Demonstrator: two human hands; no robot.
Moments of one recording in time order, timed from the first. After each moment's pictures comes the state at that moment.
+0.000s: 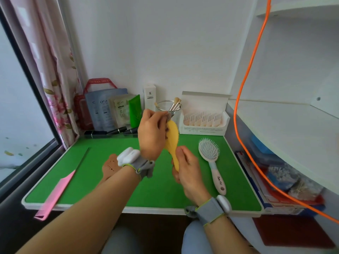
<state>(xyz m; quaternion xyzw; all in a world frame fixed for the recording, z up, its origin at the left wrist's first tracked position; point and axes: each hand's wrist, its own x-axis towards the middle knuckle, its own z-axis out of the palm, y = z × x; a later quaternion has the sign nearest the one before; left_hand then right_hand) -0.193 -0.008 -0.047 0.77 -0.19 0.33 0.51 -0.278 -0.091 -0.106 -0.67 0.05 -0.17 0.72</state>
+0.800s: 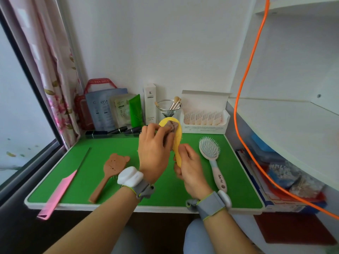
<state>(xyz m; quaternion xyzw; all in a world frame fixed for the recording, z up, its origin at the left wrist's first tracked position) -0.222 0.001 -0.077 0.83 -0.22 0.36 0.36 -0.272 -0.092 -0.103 -0.64 0.09 -0.16 0.74</state>
